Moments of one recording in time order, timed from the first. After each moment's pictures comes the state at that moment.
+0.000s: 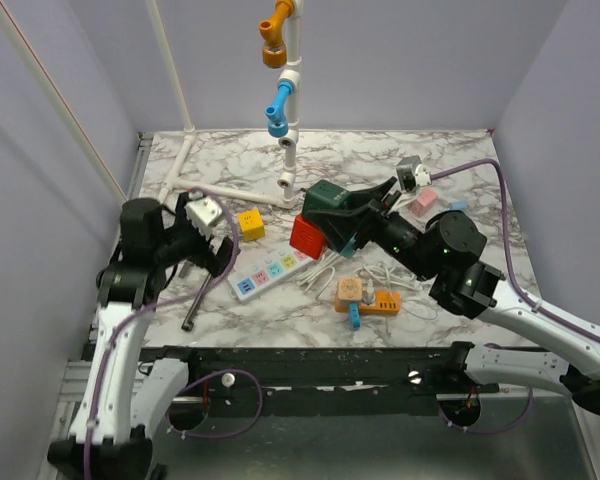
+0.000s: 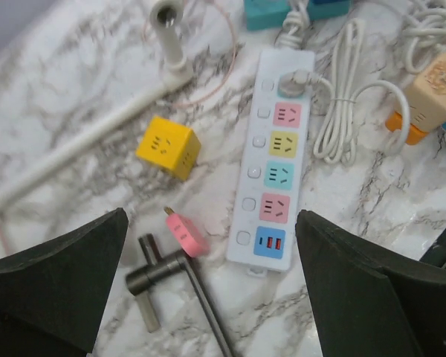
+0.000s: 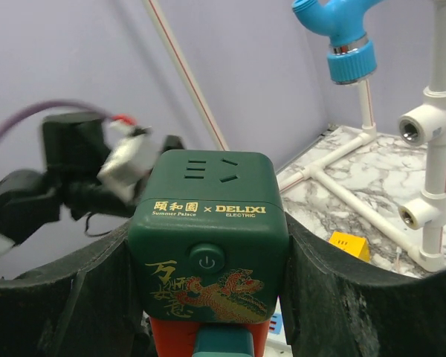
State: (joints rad) left arm -0.08 0.88 0.98 -0.69 0.60 0.42; right arm 1.02 0.99 1.02 0.23 0.10 0.36
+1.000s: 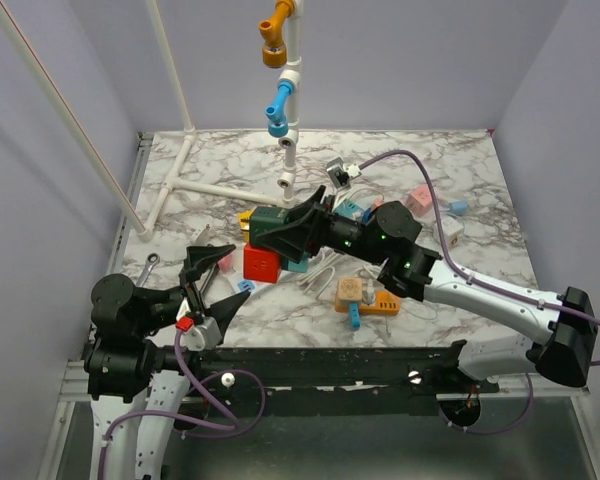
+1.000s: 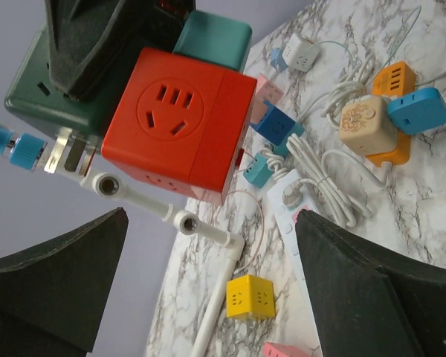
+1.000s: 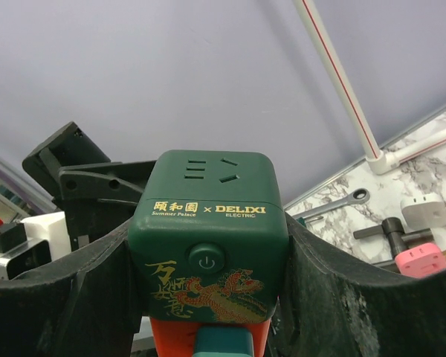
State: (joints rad) left arm -0.09 0.30 0.78 -0.53 1.11 0.91; right arm 1.02 1.27 1.05 0.47 -0.24 0.64
